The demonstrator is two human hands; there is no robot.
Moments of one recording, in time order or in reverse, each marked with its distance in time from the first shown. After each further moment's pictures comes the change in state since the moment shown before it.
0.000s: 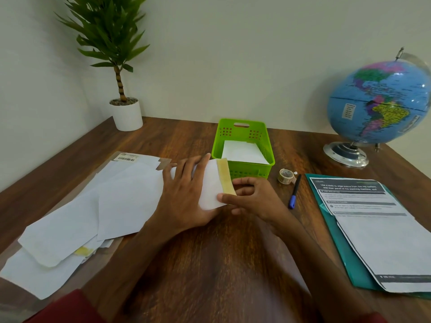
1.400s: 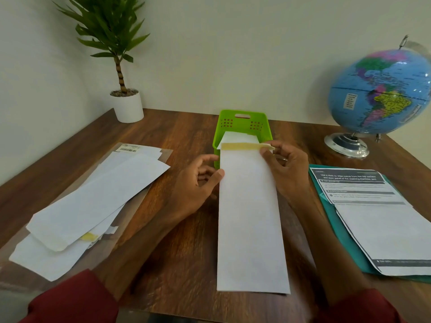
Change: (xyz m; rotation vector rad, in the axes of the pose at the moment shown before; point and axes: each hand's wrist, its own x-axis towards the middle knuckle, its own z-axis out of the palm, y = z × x) left_hand 0.000 0.016 0.006 -1.043 -0.114 -0.356; right_hand 0.030 0.010 -0.047 -0.156 0.503 -0.581
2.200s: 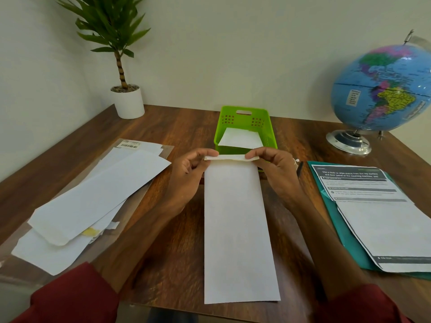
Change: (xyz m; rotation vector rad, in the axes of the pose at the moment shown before) left_hand 0.008 0.003 -0.005 -0.305 0.116 -0.089; right_hand -0.013 -0.008 0.014 0.203 -0.301 0.144
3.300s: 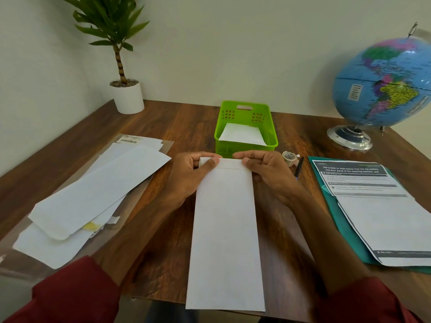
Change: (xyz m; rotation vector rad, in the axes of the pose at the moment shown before) left_hand 0.003 -0.006 -0.004 0.149 -0.021 -0.064; right_hand -0.002 0.005 0.004 0.063 -0.184 0.200
